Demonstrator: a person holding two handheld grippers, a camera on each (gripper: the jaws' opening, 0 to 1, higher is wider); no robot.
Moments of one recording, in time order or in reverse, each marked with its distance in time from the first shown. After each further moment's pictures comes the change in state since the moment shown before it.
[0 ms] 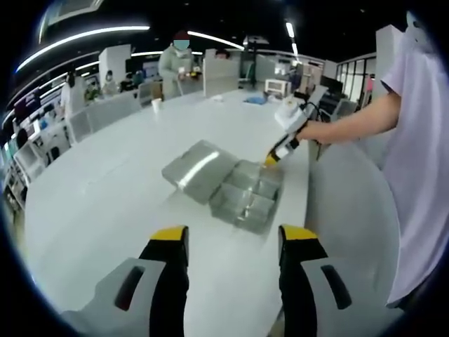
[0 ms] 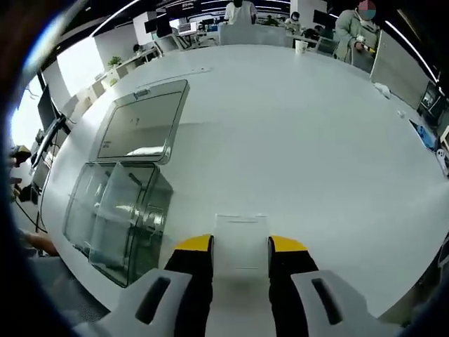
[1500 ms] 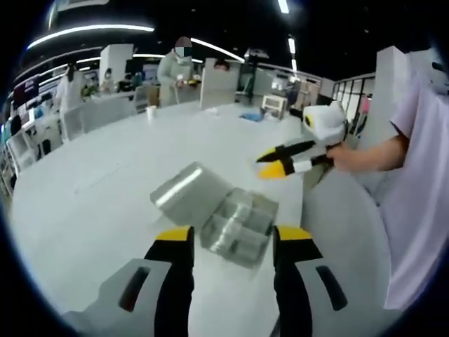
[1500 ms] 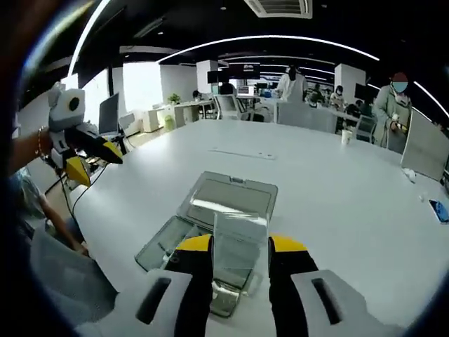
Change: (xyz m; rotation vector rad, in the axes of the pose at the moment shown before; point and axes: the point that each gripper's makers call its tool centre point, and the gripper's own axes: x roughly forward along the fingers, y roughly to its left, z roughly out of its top) left arm 0.035 -0.003 0.042 -0.097 -0.073 -0.079; right arm -0.091 0.105 0.078 -0.258 -0.451 0.219
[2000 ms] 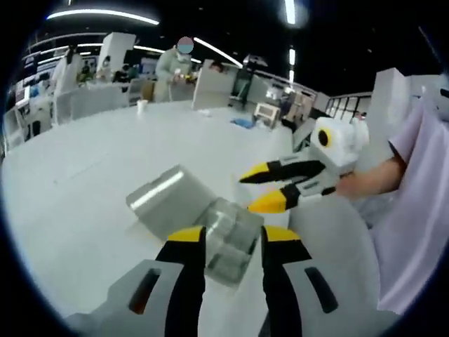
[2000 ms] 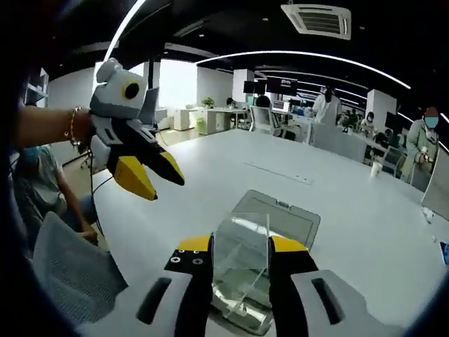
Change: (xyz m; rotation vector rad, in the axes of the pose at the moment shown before) left arm 0.024 -0.012 0.015 -0.098 -0.028 -0.082; right arm 0.002 0.067 0.028 -0.192 -0.076 0.140
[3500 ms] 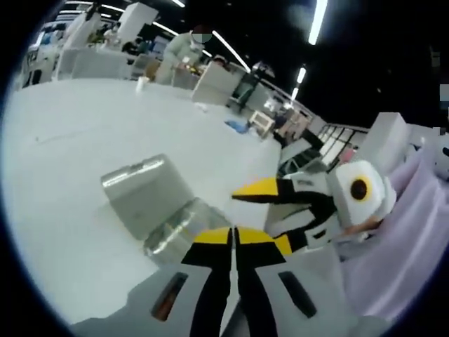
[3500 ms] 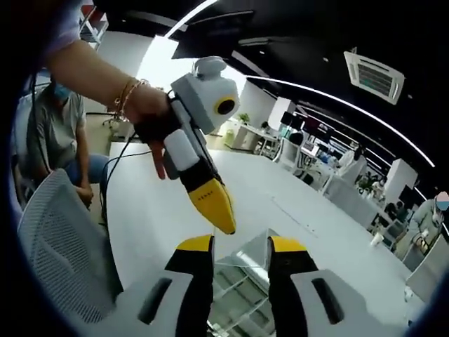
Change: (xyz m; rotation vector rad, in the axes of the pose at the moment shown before) left arm 0.011 -0.011 0.006 -0.230 0.005 -0.089; right arm -0.001 0.038 0.036 -0.370 -0.126 0.051
